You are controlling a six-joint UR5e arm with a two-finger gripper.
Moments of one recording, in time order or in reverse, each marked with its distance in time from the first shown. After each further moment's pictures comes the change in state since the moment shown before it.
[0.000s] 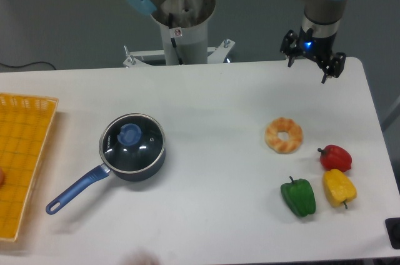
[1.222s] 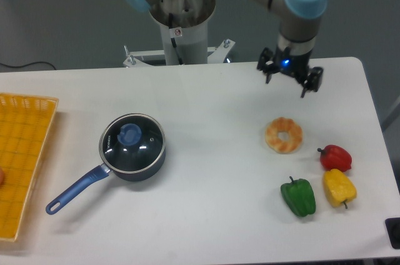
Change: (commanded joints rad) arm -0.231 -0.028 -0.011 0.015 -0.002 -0.236
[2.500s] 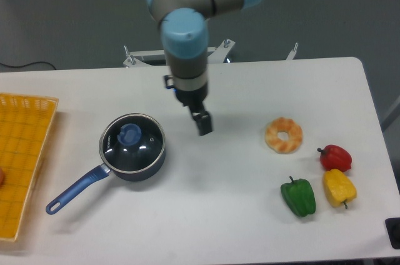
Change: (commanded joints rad) arm -0.440 -0.025 0.032 0.003 -0.002 0.169
